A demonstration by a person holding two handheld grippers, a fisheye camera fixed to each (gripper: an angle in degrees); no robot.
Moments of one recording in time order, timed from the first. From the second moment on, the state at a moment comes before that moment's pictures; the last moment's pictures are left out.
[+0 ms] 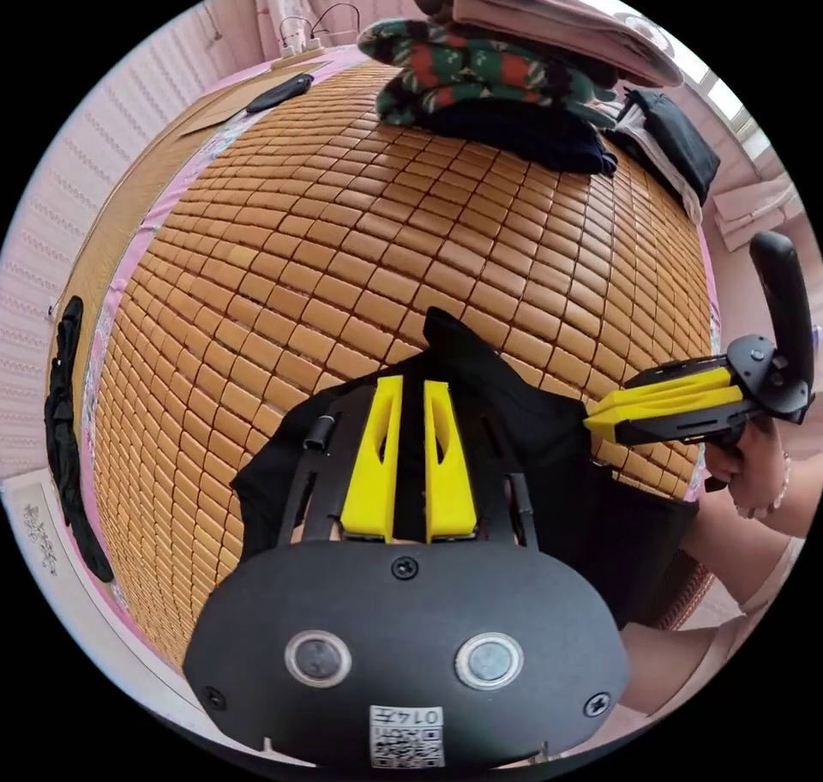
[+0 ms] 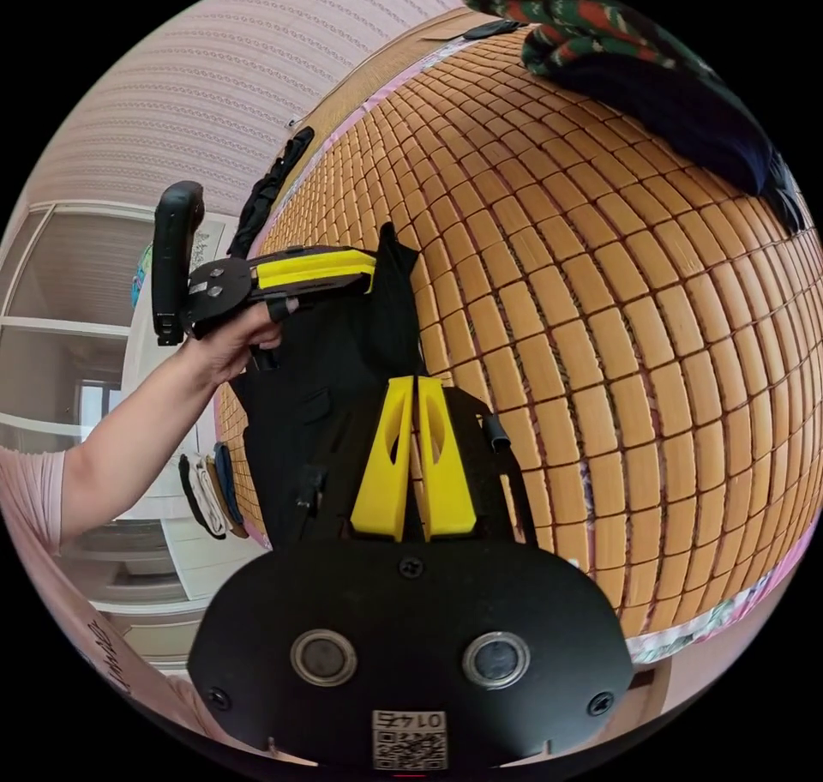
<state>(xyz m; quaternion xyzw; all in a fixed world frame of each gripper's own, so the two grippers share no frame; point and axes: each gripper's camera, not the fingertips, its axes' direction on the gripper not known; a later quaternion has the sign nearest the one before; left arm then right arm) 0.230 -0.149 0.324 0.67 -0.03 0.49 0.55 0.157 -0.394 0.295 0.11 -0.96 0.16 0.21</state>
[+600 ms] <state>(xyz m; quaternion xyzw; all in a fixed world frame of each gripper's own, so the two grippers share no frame) 0.146 -0.120 0.348 0.72 0.09 0.47 0.51 0.093 -0.432 0.298 0.09 -0.95 0.19 0.21</state>
